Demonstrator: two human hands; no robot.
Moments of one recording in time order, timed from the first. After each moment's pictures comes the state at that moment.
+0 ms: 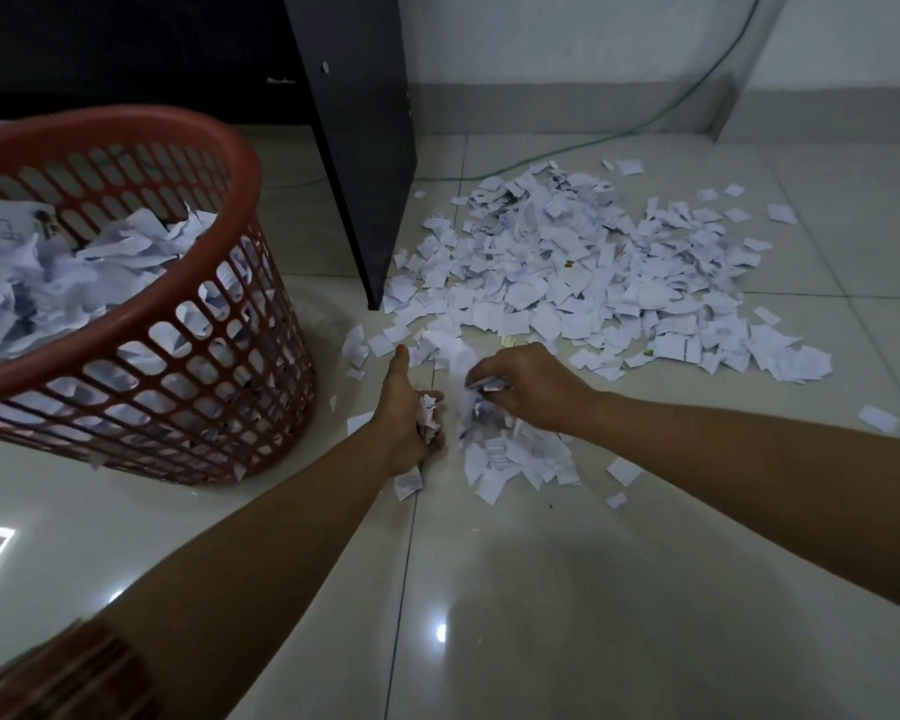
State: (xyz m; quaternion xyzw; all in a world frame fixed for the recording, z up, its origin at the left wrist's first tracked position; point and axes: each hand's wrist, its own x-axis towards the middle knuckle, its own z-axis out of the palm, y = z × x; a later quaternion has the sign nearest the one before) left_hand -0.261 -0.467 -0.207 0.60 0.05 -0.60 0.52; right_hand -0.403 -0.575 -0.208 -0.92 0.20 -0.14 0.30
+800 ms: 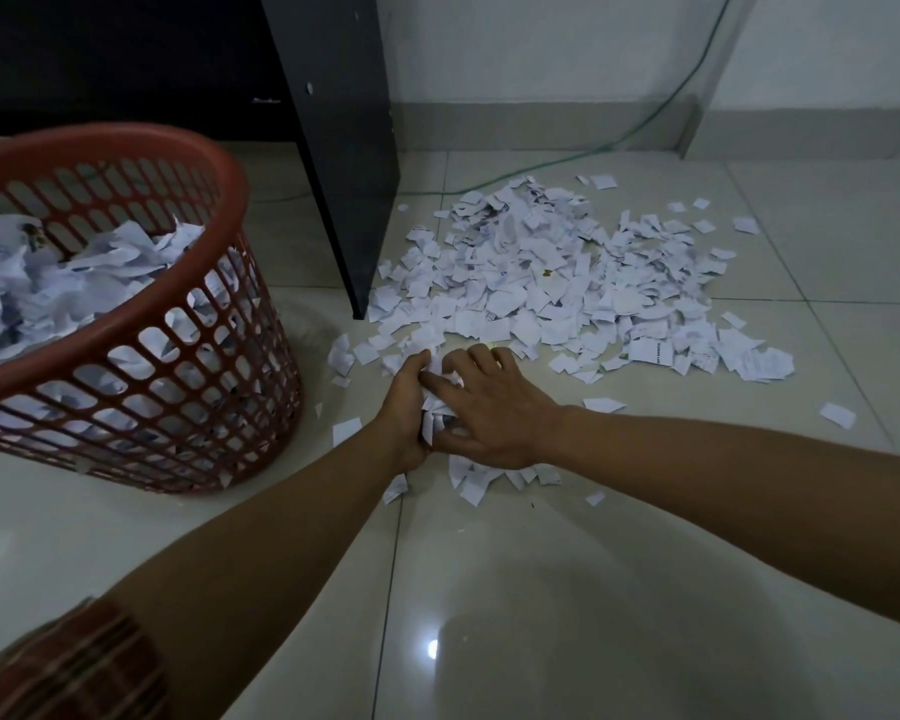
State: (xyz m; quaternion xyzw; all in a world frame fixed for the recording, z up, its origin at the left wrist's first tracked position) left_hand -0.279 -0.474 -0.199 0.56 -0.02 -0.63 0.54; right_hand -0.405 -0.534 -0.193 -0.98 0.16 -0.09 0.01
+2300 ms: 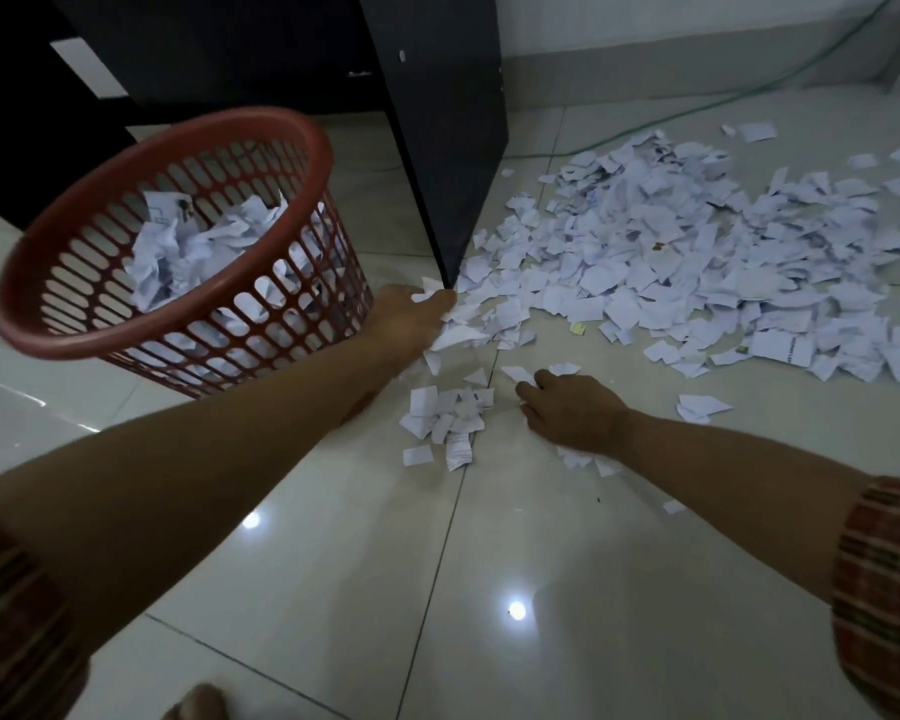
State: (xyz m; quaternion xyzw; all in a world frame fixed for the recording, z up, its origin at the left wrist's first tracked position) left_hand -0.233 -0.460 -0.115 0.84 -0.25 -0.27 0.39; right_hand -0.402 -0.568 -0.276 -0.99 0.12 -0.06 0.03
